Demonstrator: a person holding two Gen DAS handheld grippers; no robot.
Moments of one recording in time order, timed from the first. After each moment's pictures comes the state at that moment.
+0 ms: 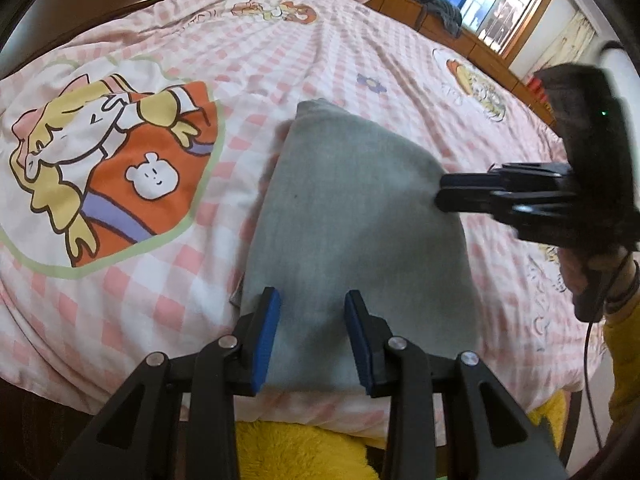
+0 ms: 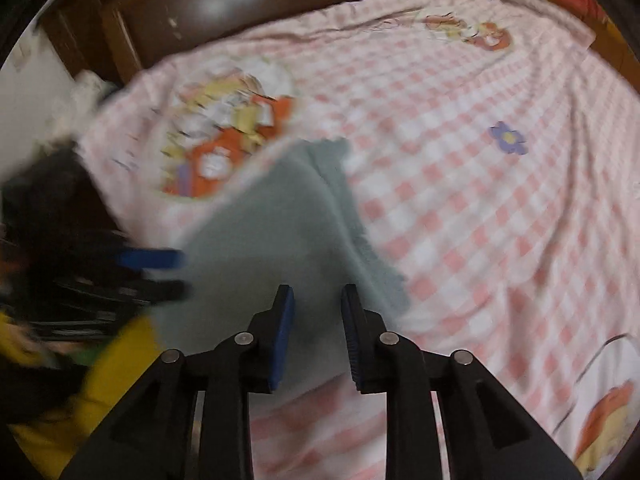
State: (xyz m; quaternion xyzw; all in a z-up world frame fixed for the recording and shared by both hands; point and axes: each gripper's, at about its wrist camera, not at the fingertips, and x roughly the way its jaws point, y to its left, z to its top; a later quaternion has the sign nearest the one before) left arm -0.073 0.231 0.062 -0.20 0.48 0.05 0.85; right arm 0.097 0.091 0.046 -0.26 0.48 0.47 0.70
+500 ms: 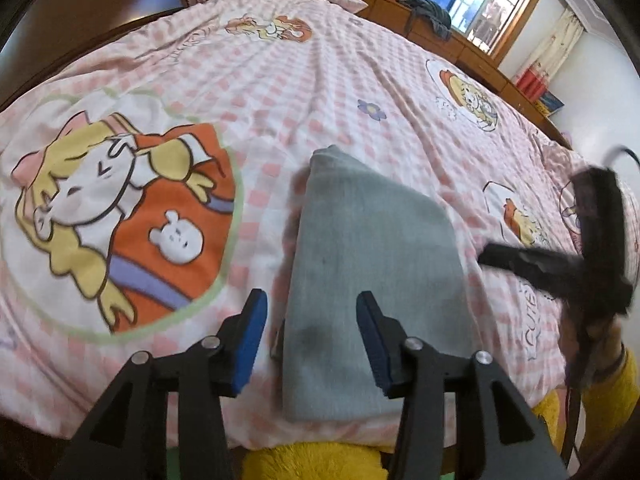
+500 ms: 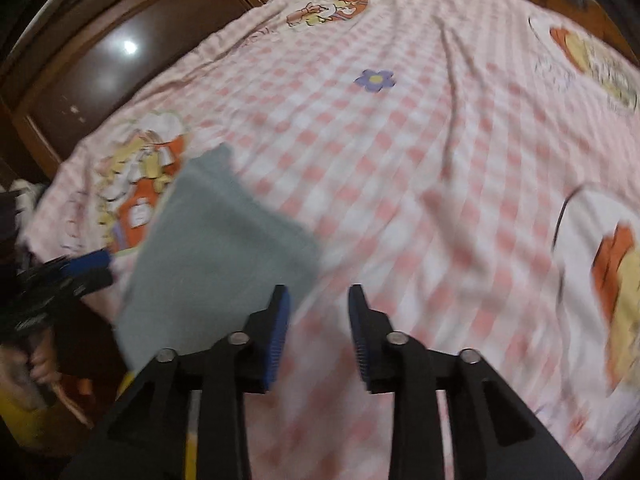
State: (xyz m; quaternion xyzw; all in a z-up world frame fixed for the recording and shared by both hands) left arm -0.053 0.270 0.090 -0.19 0.47 0.03 0.86; right arm 0.084 0.019 0.058 -0.07 0.54 0.37 0.75
